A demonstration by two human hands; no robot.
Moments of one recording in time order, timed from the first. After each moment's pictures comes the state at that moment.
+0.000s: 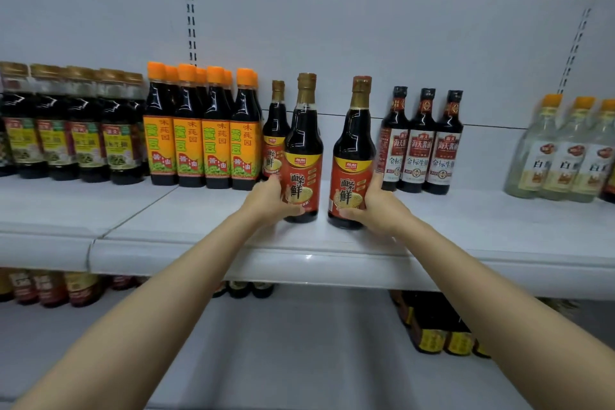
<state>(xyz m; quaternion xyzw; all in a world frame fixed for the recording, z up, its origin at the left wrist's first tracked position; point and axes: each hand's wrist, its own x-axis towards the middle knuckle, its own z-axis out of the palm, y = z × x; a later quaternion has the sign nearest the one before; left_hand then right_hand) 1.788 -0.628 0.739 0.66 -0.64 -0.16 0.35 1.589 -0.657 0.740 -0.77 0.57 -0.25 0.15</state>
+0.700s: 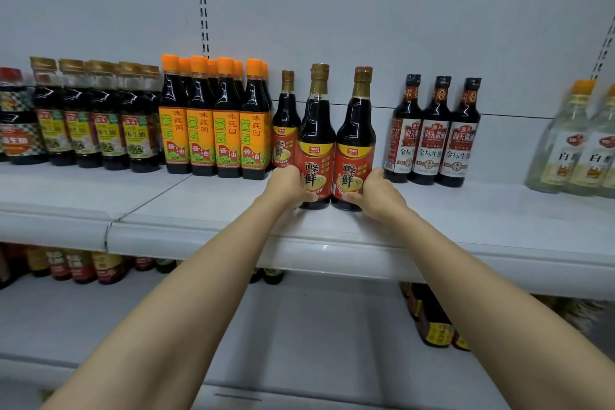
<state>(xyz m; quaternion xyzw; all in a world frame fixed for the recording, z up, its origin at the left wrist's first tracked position) 1.766 -0.648 0.743 0.70 -0.62 -0.12 0.33 1.602 -0.683 0.736 -0.73 0.61 -0.27 0.16</state>
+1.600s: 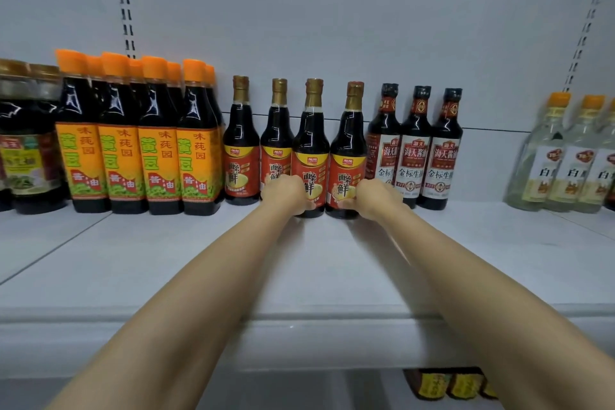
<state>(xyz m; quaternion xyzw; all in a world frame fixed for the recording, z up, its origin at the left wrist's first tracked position) 1.737 -0.785 0.754 0.73 -0.66 0.00 0.17 1.582 -0.797 0.758 -0.72 0.69 -0.13 -0.01</state>
